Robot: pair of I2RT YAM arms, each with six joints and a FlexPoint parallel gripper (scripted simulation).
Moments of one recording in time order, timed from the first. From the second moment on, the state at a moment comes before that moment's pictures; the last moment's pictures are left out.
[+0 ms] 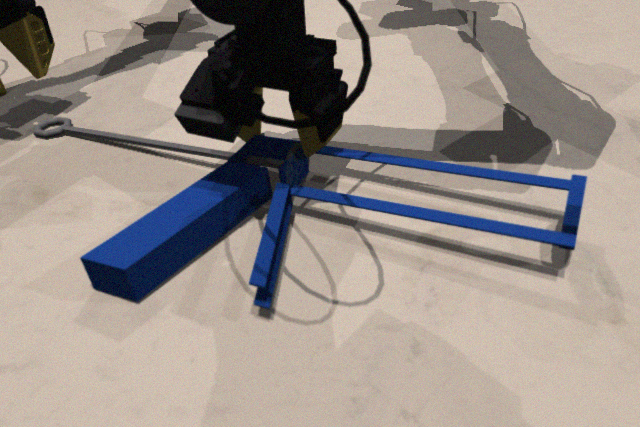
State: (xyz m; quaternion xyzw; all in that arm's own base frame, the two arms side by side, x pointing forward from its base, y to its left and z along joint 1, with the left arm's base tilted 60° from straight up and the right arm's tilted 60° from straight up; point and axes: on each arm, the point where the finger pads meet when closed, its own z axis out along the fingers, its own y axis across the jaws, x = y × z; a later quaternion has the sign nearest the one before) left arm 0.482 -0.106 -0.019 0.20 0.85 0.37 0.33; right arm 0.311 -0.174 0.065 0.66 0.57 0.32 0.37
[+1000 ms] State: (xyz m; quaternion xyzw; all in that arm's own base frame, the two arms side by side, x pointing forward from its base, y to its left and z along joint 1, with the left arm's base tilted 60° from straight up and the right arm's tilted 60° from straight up) left arm 0.482 -0.107 -0.020 0.20 0.85 0.37 0.33; right arm 0.311 -0.174 0.065 0.66 0.57 0.32 0.37
